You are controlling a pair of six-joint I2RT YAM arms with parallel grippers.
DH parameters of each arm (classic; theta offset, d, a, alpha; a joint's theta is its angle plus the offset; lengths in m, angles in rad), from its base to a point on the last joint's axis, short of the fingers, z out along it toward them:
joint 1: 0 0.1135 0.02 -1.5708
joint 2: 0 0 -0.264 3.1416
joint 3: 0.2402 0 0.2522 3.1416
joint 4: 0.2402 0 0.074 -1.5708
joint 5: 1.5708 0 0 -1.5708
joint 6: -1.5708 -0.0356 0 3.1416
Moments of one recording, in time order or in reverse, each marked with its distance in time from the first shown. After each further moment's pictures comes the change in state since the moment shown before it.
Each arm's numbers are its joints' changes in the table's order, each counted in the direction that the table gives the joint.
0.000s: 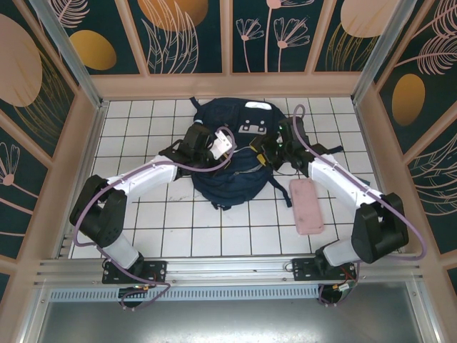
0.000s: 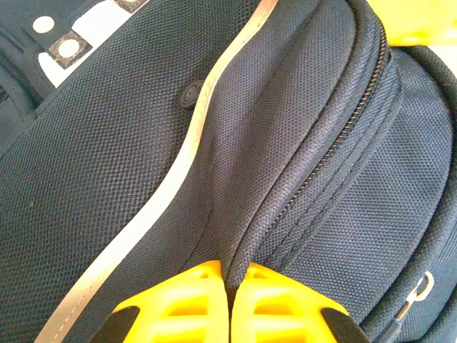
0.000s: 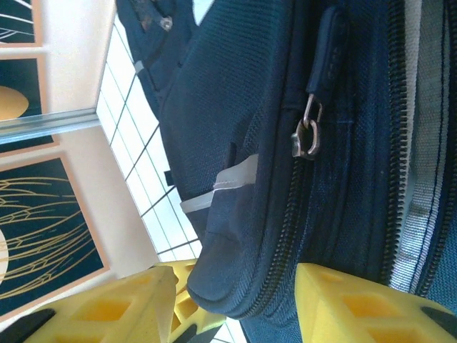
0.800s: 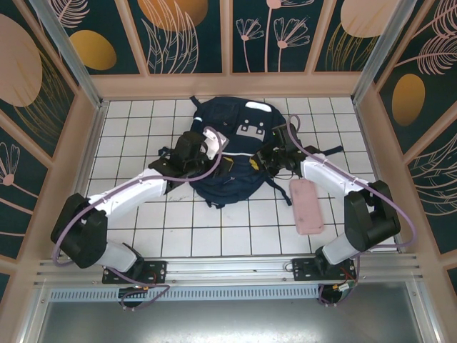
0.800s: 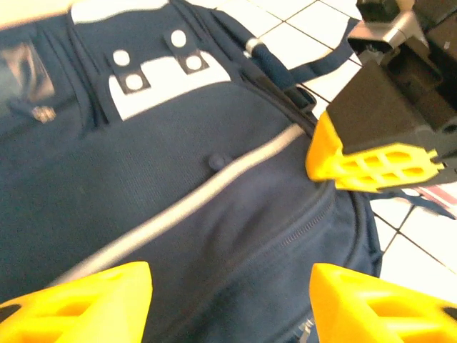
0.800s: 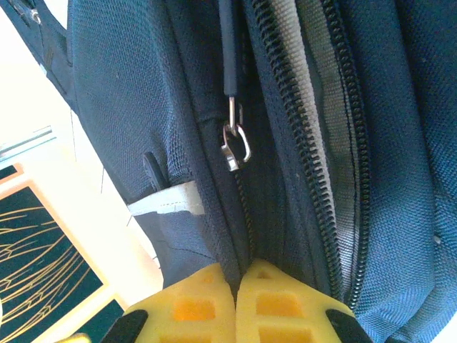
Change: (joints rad) left arm -0.042 -0.193 -0.163 -0.127 -0.118 0.320; right arm 0.008 0.085 -0.035 -0.003 -0.036 -0.153
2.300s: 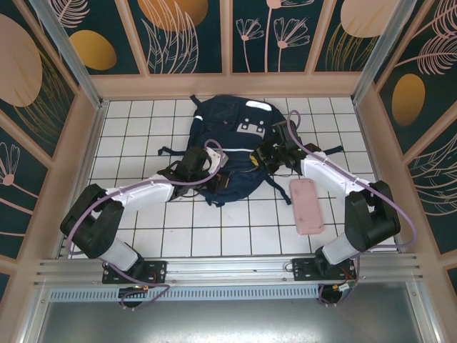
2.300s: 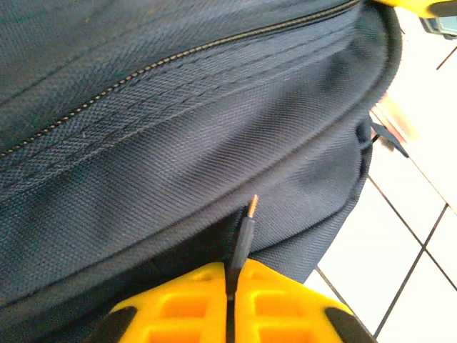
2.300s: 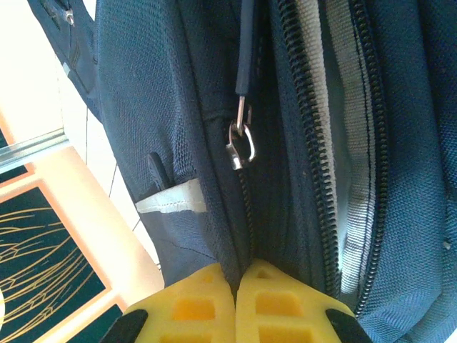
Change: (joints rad) left arm -0.010 0.089 -0.108 -0.026 0.135 0.216; right arm 0.000 0.000 0.029 0.001 0.035 0.026
